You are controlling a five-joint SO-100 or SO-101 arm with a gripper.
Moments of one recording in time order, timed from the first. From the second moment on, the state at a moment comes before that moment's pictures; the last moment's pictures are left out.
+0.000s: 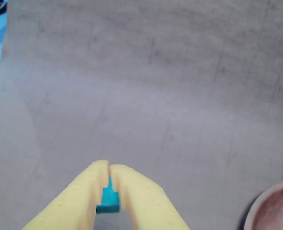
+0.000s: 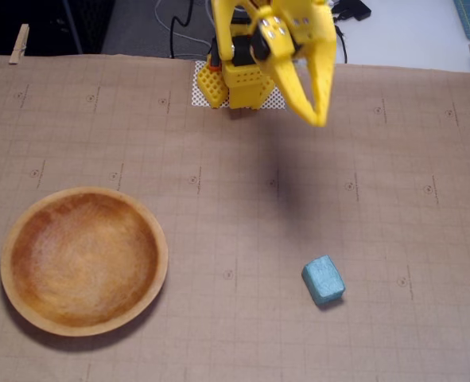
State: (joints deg) arm -18.1 139.2 113.3 53.7 89.9
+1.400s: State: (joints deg) arm -25.1 121.4 131.3 26.3 92.2
